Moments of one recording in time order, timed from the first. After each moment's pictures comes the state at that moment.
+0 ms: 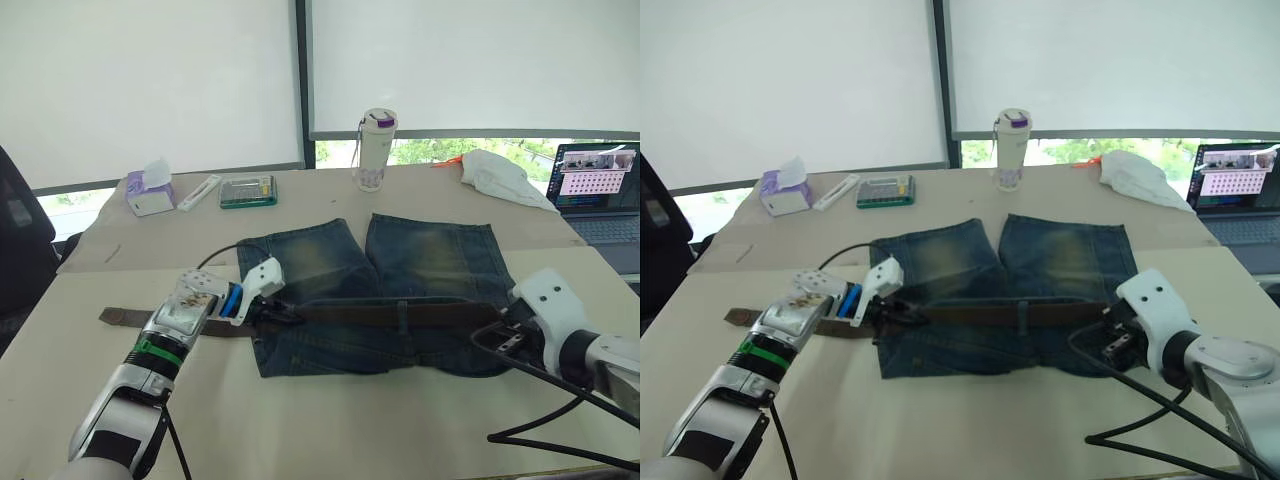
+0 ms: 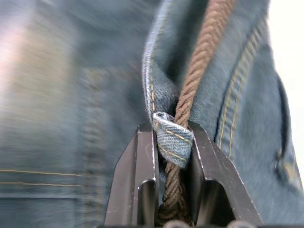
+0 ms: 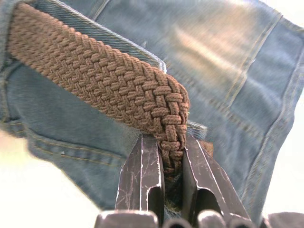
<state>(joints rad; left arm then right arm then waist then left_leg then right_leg) -0.74 0.52 -0.23 0.48 -0.16 0.29 -1.24 -0.09 -0.81 -0.35 -0.76 0.35 1.27 0.55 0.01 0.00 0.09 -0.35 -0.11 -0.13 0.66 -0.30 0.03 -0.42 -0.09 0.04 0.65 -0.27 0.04</state>
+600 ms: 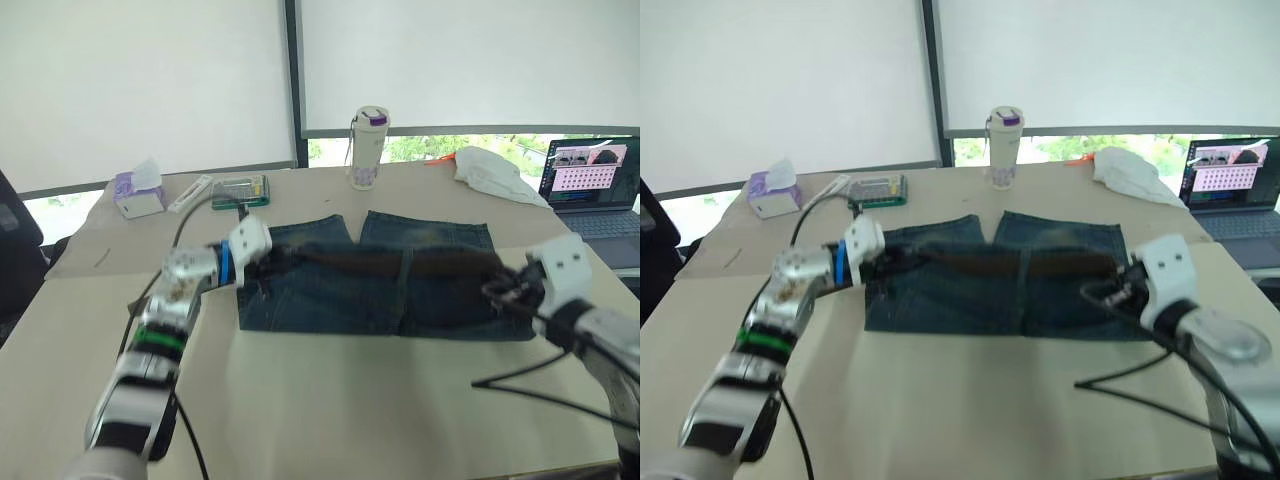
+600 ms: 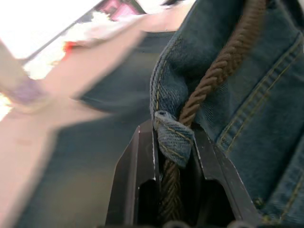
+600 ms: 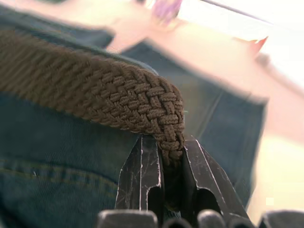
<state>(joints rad) -0.53 0.51 -0.12 0.28 -0.22 -0.17 -1.18 0.10 -0.67 -0.44 -0.71 0.41 0.87 0.55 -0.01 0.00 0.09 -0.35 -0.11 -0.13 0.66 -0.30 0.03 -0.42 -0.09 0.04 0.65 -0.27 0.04</state>
